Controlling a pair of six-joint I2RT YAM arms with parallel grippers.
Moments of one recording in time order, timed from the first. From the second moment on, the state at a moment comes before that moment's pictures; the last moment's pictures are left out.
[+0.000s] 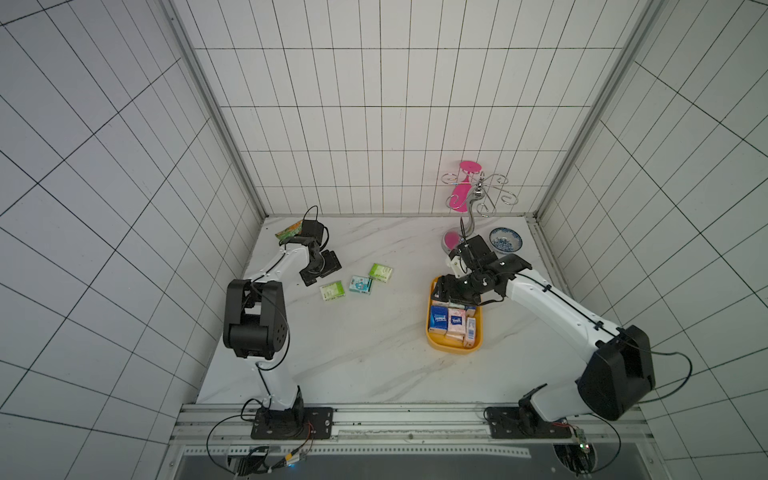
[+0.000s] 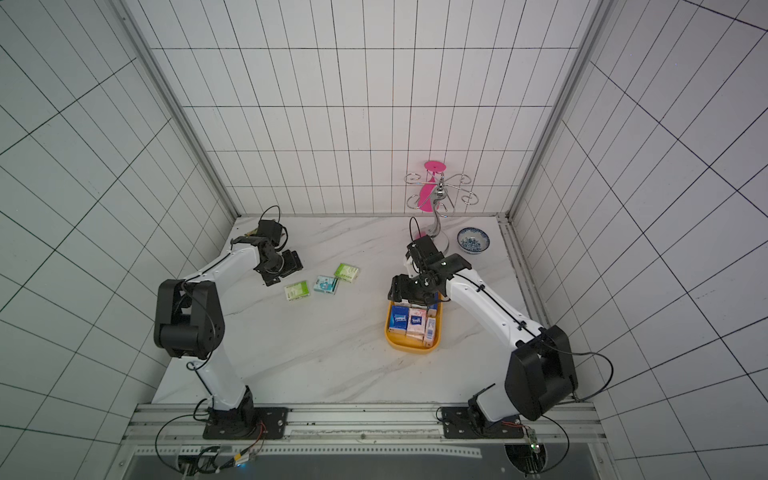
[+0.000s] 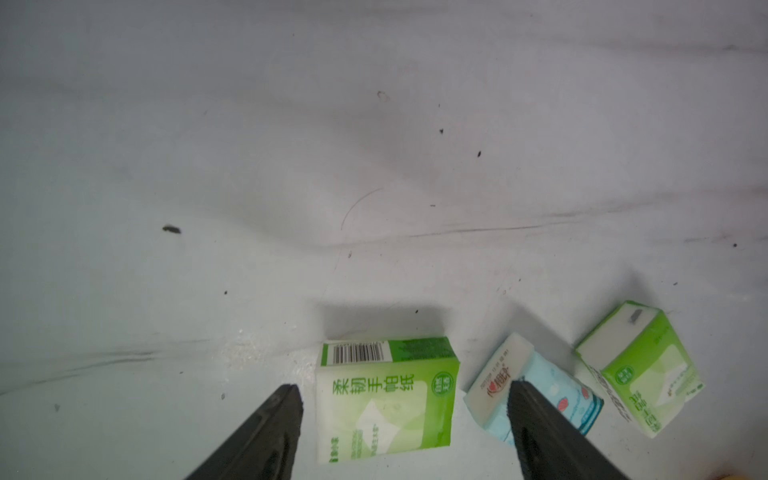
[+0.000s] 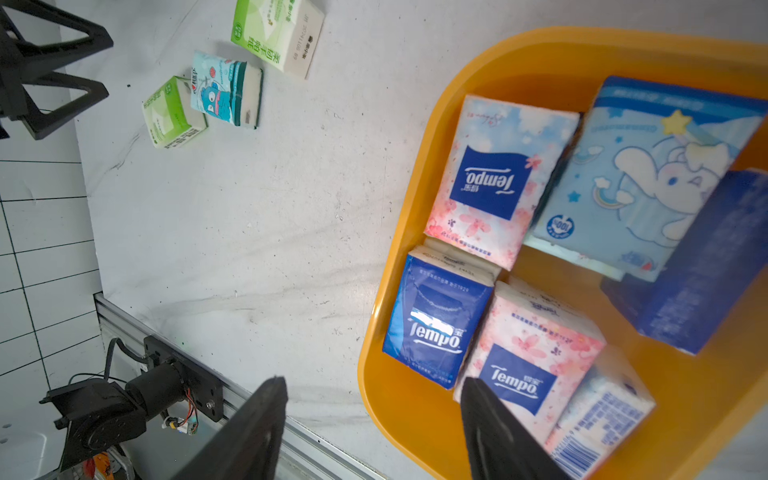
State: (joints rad) left arm -0.07 1.86 1.38 -0.73 0.08 -0.57; right arm 0.61 1.47 1.22 -0.89 -0.31 0.48
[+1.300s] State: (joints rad) left arm -0.27 1.90 1.24 -0.78 -0.07 -0.52; right arm 0.61 1.44 1.22 -0.92 -0.25 0.46
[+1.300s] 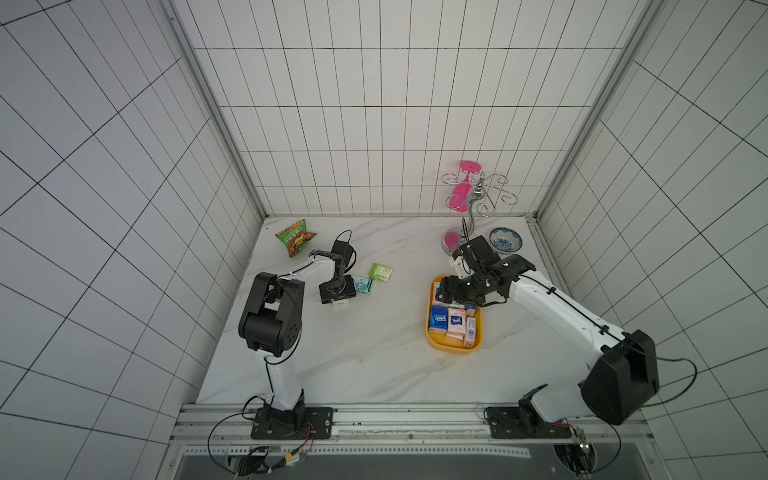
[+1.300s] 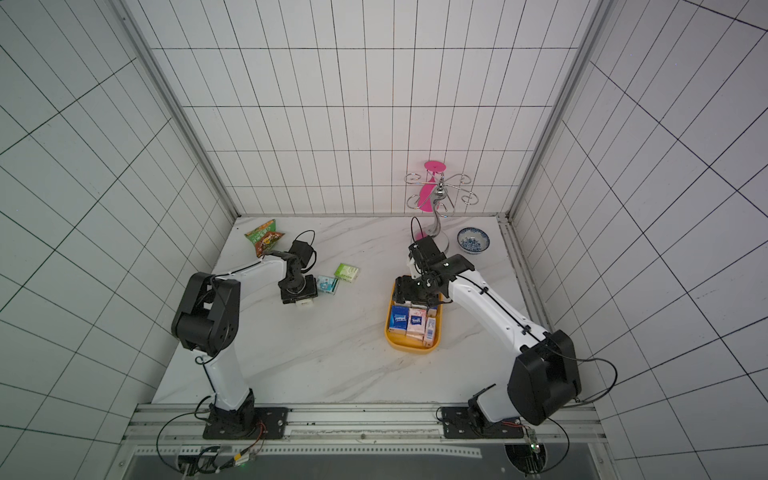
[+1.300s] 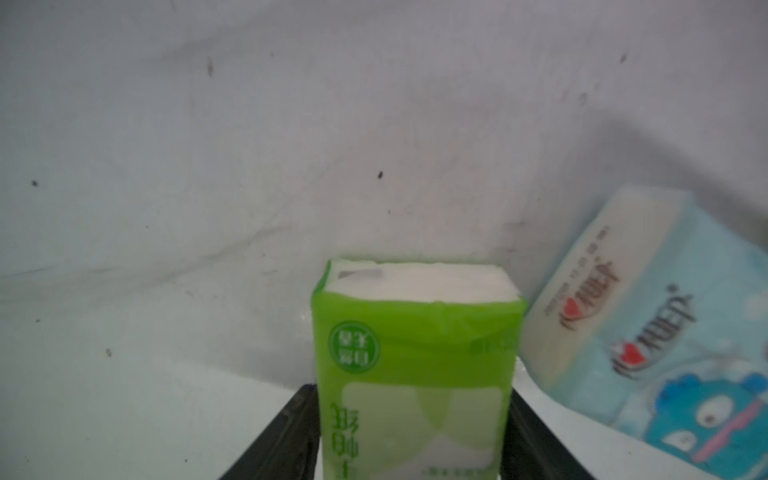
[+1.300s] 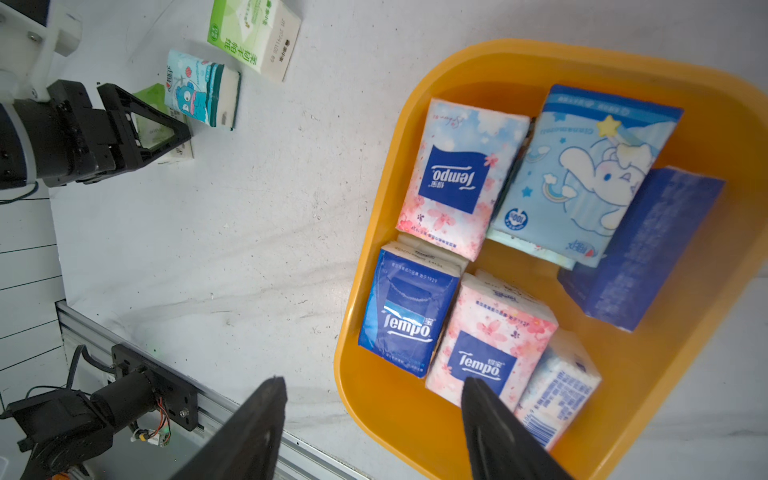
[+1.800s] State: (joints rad) left arm -0.27 1.85 1.25 -0.84 -0.10 -0.51; right arm 0.55 1.43 1.22 -0.93 -0.19 0.47
